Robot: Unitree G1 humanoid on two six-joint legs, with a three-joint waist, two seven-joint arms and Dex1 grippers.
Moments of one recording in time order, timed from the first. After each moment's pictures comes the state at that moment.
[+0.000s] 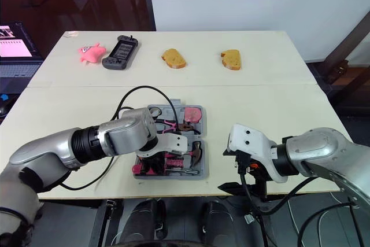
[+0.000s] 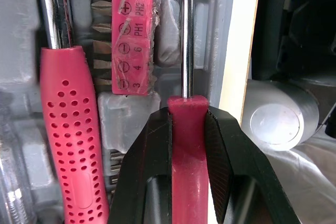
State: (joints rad) left arm -1.06 0.58 -1.12 -0.18 -0.12 1.31 -1.27; right arm -0.22 -1.23 -0.08 -0.84 0.88 1.13 0.87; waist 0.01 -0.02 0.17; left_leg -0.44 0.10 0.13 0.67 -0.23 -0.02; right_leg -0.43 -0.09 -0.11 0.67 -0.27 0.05
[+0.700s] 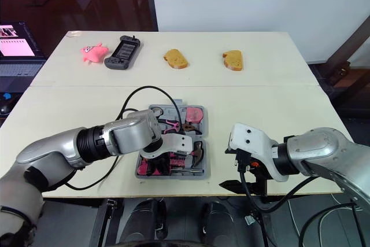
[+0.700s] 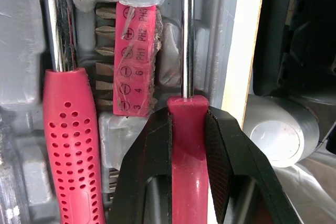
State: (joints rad) left arm -1.07 0.53 -1.11 -0.16 -0.21 1.32 -1.16; right arm -0.22 -1.23 -0.08 -0.83 0.88 1.13 0.85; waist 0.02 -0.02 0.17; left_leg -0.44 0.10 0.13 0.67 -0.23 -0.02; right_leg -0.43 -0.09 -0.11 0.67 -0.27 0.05
